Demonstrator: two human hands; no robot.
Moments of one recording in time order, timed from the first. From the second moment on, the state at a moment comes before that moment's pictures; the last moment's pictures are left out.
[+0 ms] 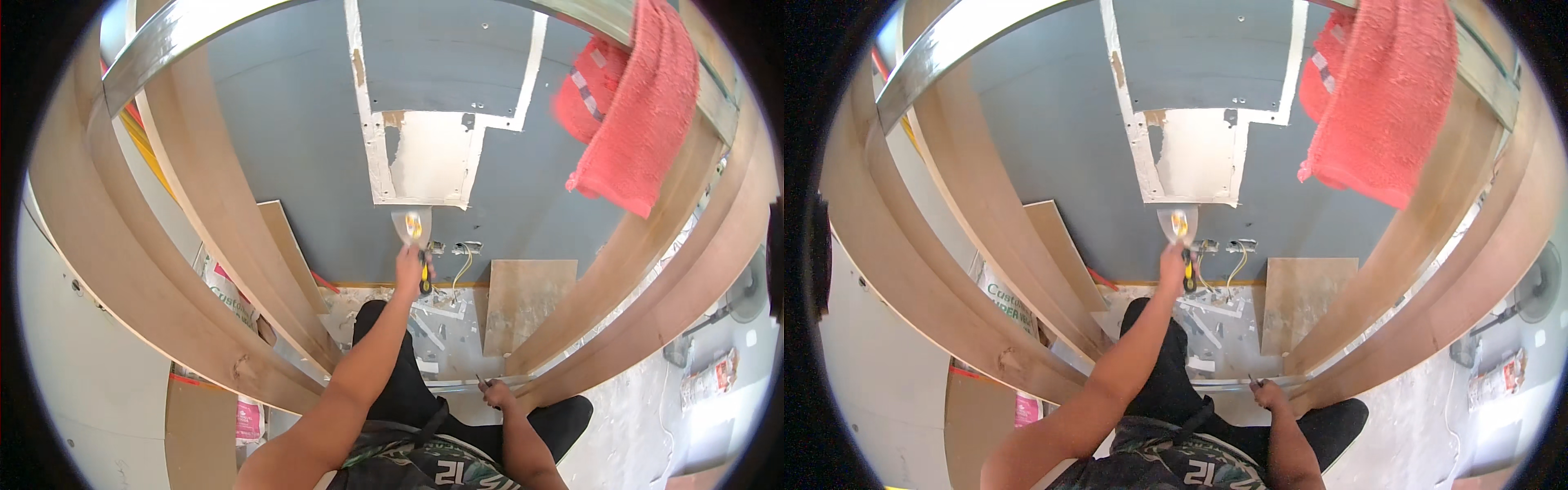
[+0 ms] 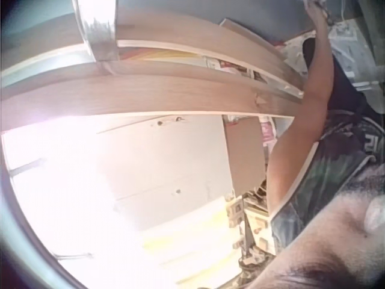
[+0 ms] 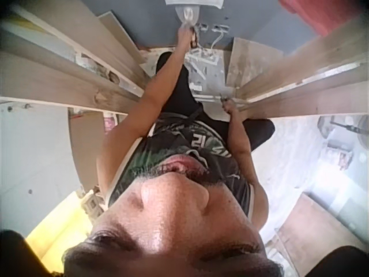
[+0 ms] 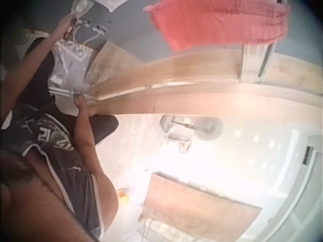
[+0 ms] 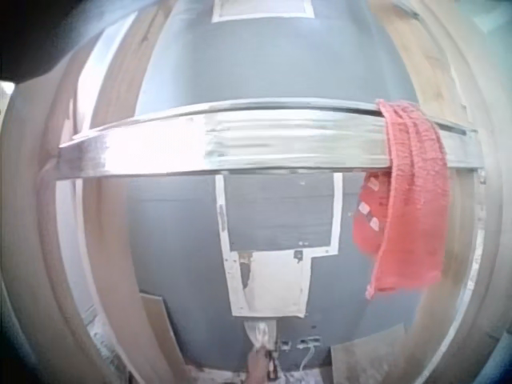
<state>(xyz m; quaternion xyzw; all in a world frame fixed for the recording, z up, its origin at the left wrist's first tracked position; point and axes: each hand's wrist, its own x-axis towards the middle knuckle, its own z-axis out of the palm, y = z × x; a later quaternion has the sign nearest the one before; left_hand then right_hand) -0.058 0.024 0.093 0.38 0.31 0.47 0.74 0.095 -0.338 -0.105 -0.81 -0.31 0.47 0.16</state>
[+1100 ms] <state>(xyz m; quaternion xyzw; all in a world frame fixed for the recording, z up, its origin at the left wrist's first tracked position) -0.028 0.152 0.231 0.50 0.25 0.55 0.62 0.095 -0.358 -0.136 -0.87 -0.39 0.27 0.13</state>
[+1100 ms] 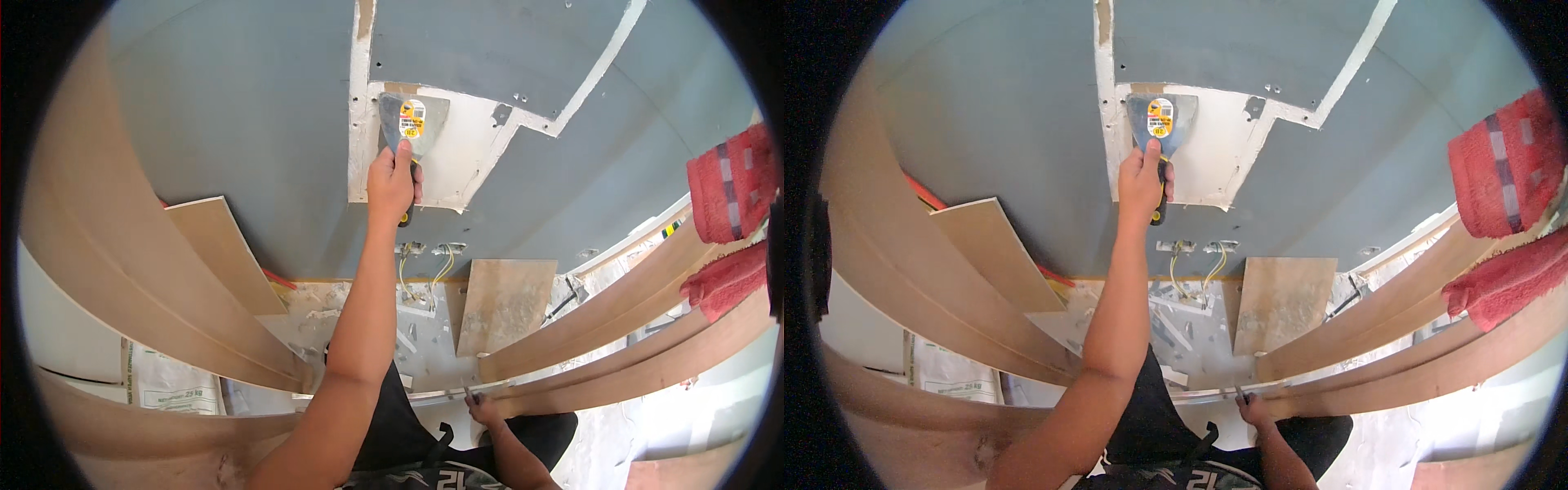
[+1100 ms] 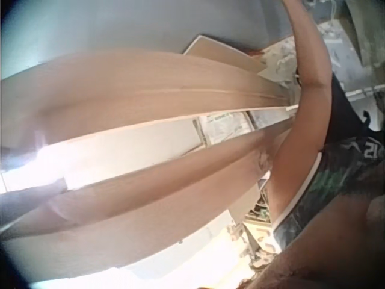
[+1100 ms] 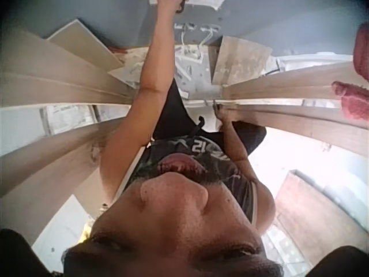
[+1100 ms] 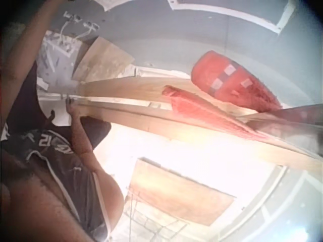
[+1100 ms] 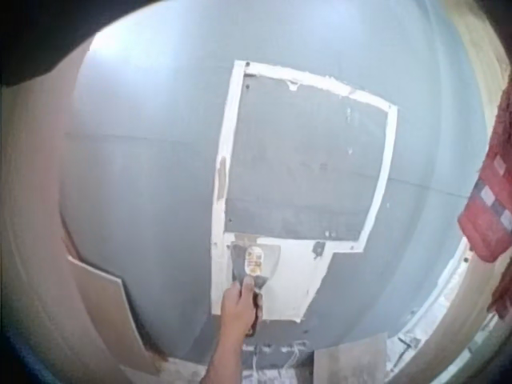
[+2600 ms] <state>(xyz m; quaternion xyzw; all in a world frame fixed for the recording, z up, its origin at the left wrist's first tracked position) -0.027 0.168 0.220 0.51 0.27 0.57 0.59 0.067 0.090 0.341 -0.64 -0.69 -0.16 0.29</state>
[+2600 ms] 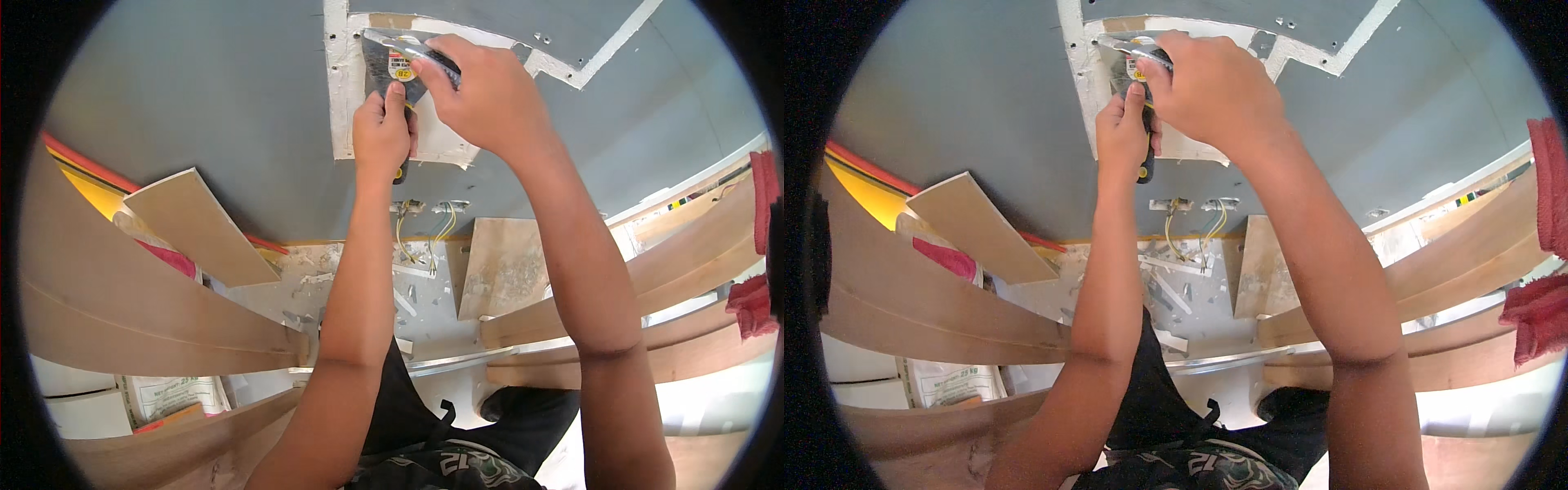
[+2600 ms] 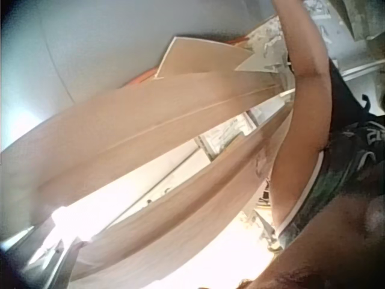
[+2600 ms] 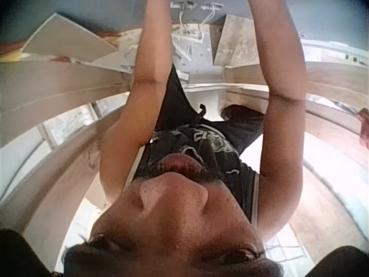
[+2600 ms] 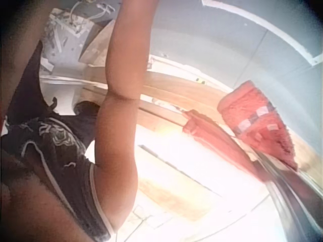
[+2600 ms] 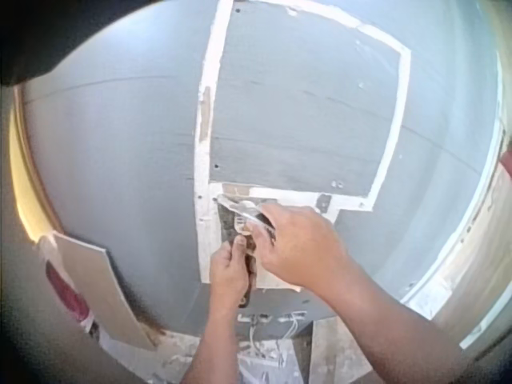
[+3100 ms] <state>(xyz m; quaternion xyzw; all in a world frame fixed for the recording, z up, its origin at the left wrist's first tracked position) -0.026 0.165 0.223 0.50 0.29 0.57 0.59 0.061 0.086 0.351 -0.67 -0.68 -0.22 0.20</state>
